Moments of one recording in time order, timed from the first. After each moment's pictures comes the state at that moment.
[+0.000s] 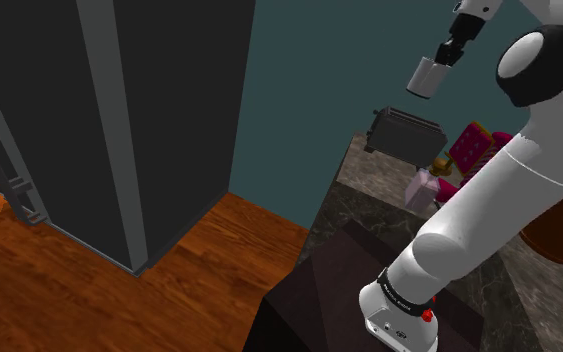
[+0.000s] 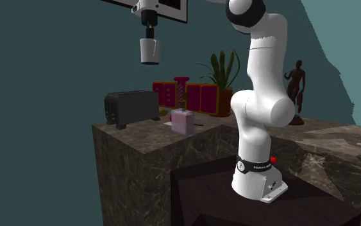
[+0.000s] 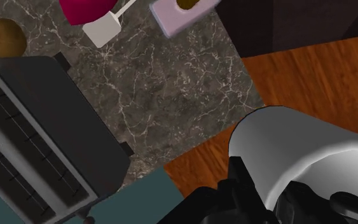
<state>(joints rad) -0.12 -0.06 -0.83 -1.36 0.01 1.28 -0.76</state>
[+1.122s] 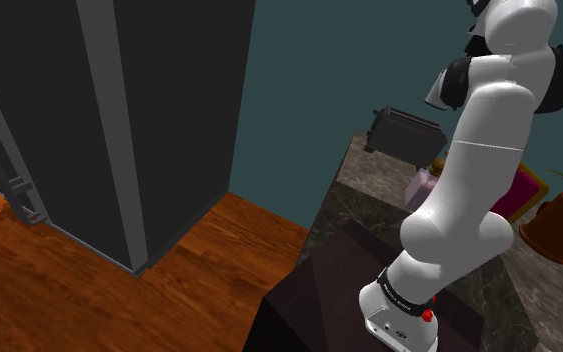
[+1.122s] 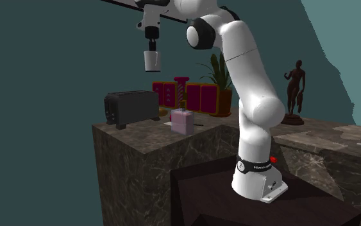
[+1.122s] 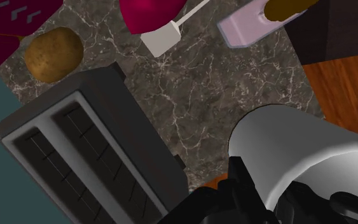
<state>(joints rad) -0.54 0.40 -0.96 -1.02 0.38 1.22 -1.15</state>
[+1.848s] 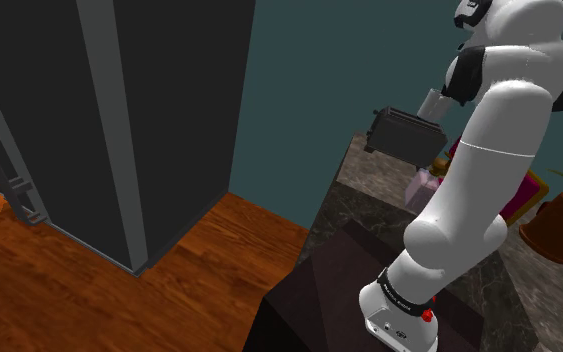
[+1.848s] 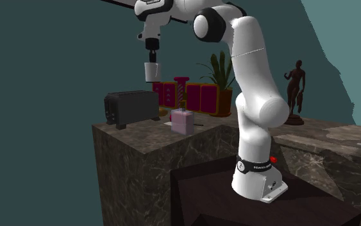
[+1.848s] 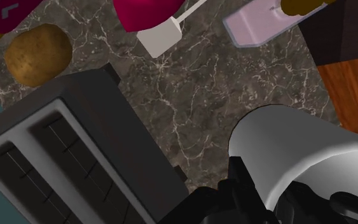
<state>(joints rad) -0.39 0.29 -0.98 -1.32 0.28 1.43 -1.13</state>
